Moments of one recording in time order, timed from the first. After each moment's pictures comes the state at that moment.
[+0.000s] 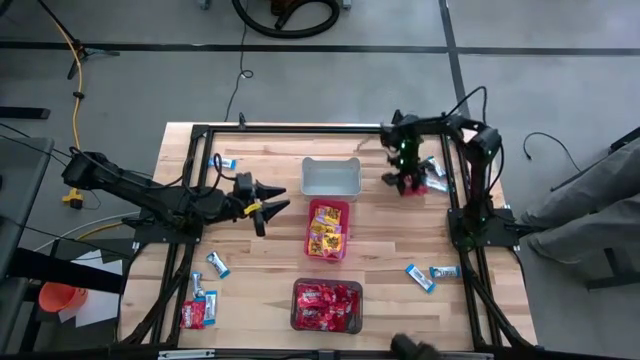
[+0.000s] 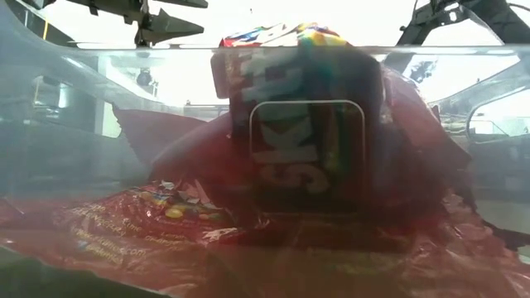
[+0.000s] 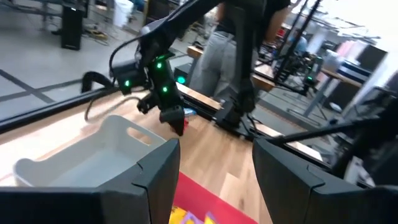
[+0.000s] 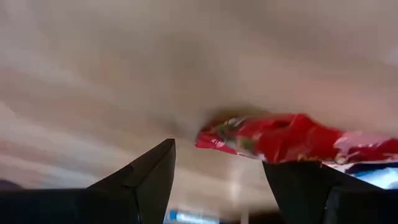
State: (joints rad) left arm -0.26 0.97 0.53 0.33 -0.55 -0.42; right arm -0.81 2.02 1.11 -1.18 -0.31 0.21
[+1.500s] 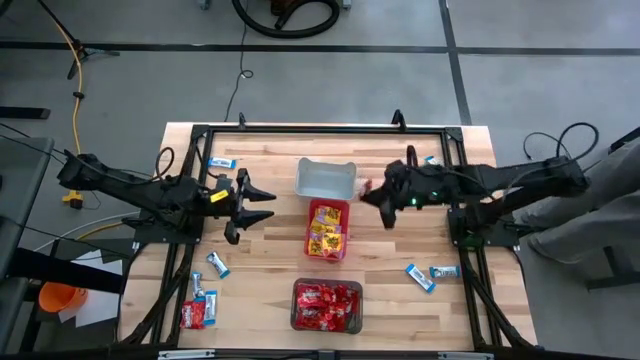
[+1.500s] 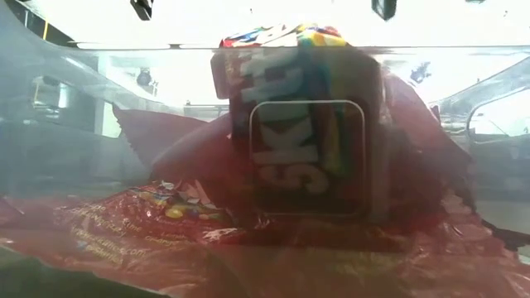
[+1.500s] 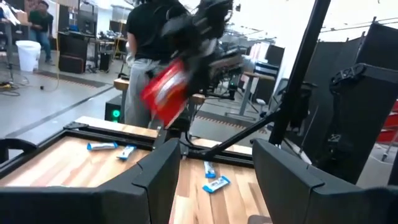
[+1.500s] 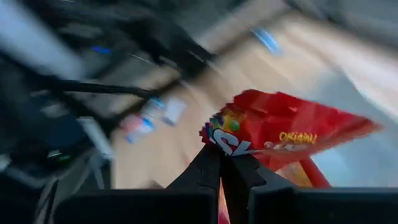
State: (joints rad) left arm -0.26 0.78 0.53 0.34 -0.25 -0.17; right arm 0.15 1.12 1.07 -0.37 0.22 0.62
